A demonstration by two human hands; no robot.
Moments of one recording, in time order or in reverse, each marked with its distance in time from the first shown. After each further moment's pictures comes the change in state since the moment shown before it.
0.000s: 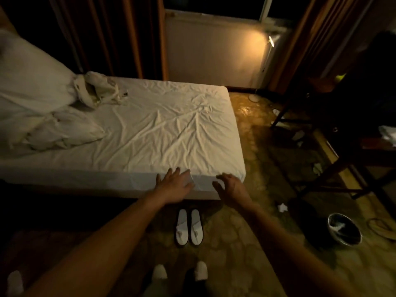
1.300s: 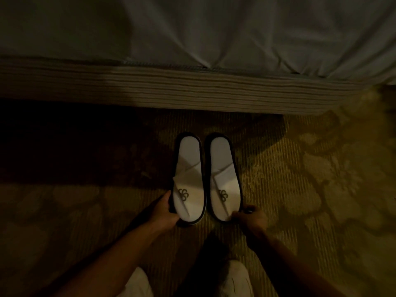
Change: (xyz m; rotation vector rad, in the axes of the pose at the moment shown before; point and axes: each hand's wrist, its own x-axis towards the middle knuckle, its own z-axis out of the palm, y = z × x) left_hand 0.421 -0.308 0.725 -0.884 -0.209 -0.491; right_hand 0.112 0.407 0.828 0.812 -0.103 1.138
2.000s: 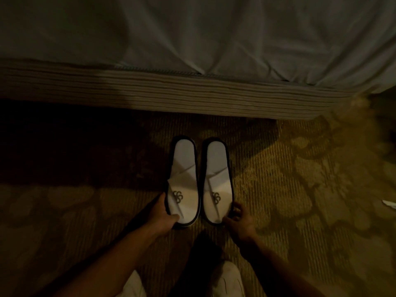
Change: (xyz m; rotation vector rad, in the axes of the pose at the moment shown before) left_hand -0.002 0.007 0.011 0.040 0.050 -0.091; right_hand -0.026 0.001 0.001 0.095 -0.200 -0.132
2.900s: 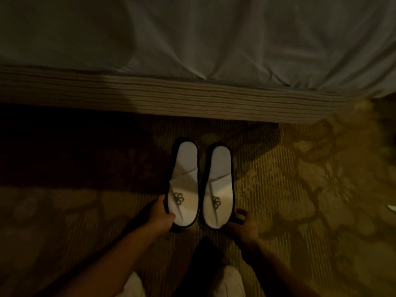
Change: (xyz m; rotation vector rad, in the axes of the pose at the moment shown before) left_hand 0.010 0.001 -0.002 -0.073 0.047 -0.066; right_hand -0.010 -0.009 -0.001 0.051 0.038 0.094
